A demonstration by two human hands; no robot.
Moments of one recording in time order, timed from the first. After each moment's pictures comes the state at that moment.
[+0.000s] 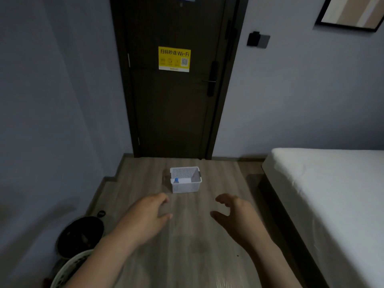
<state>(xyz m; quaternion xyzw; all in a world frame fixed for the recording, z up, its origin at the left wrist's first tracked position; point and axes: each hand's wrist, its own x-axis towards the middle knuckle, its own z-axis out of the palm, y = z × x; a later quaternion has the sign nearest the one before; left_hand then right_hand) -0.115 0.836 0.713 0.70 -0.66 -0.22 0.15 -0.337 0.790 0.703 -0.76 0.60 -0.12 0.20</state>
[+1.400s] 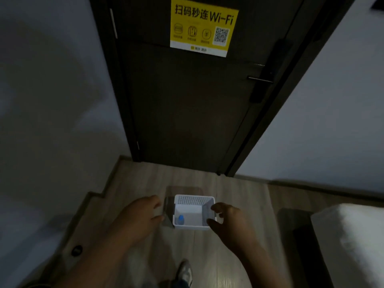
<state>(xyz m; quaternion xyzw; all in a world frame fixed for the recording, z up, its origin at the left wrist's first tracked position) 0.064 0.237 0.603 0.75 -0.58 -0.31 0.11 -0.170 0.169 0.595 -0.77 0.57 0.00 0.29</state>
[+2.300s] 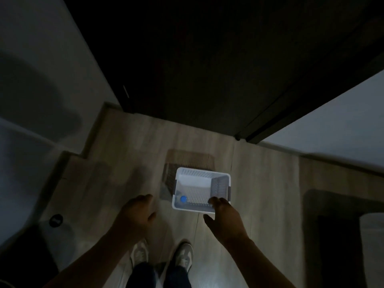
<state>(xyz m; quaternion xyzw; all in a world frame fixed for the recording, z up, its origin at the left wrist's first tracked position) 0.119 0.083 0.268 0.74 -0.61 -0.27 0.03 -0.105 -0.014 0.284 -0.76 0.54 0.15 0.32</state>
